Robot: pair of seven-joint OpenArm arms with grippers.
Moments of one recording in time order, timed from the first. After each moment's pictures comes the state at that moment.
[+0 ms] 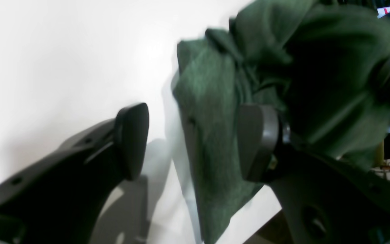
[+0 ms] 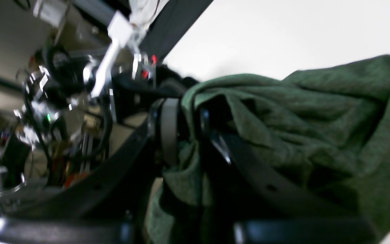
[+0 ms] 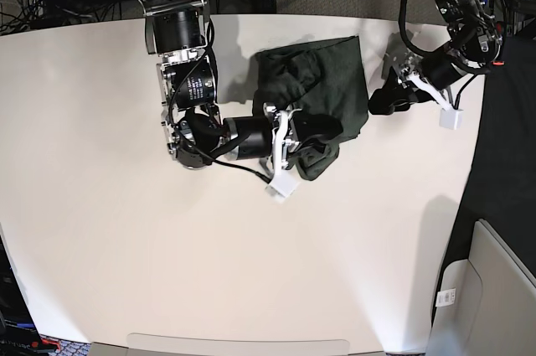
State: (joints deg) left arm 6.8 -7.8 -35.1 85.4 -60.8 -34.6 71.7; right arm 16.0 -7.6 -7.1 75.0 59.4 38.7 -78.7
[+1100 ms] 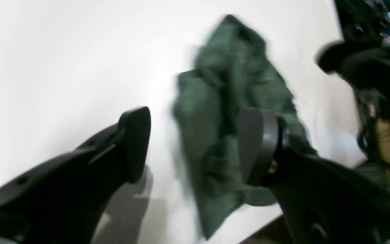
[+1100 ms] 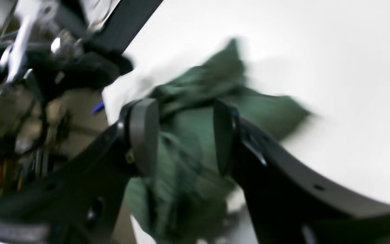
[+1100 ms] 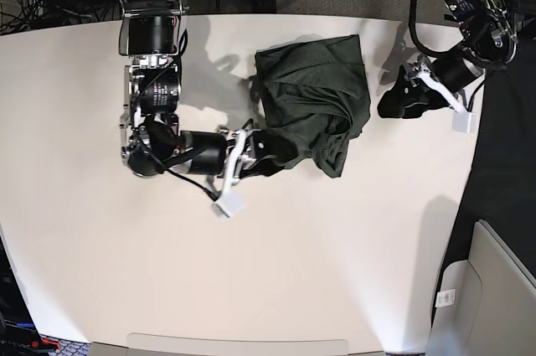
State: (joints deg) left arm 7.7 -7.4 -36.0 96.4 -62.7 -34.9 76.8; right arm 16.9 -2.4 3.9 80.8 54.1 38.7 -78.7
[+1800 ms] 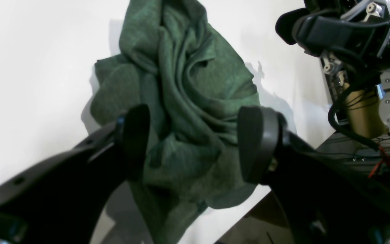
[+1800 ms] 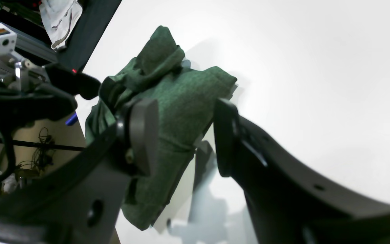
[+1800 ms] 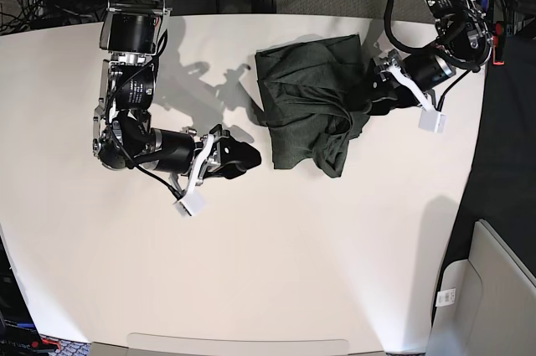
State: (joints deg) left arm 10.7 -4.9 -30.3 97.4 -63.0 -34.5 74.2; right arm 15.8 0.7 8.7 80.7 51.8 38.7 -77.6
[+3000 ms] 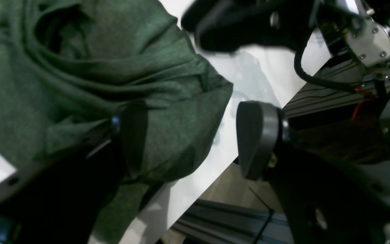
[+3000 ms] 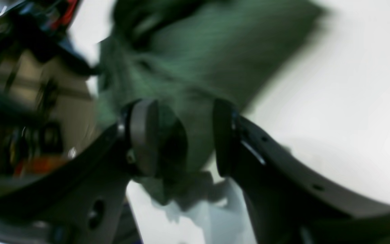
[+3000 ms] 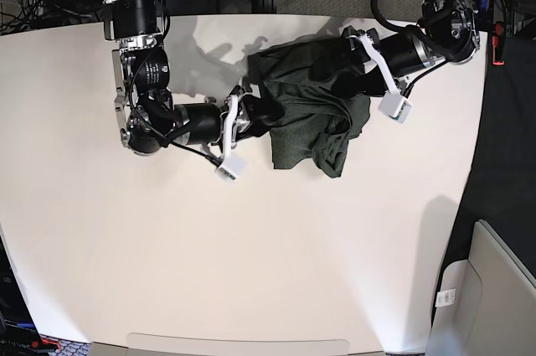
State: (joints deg) left arm 16.8 -11.5 -14.4 106.8 -62.6 -34.4 68.8; right arm 11.6 4.7 -7.5 82.0 54.4 38.8 -78.3
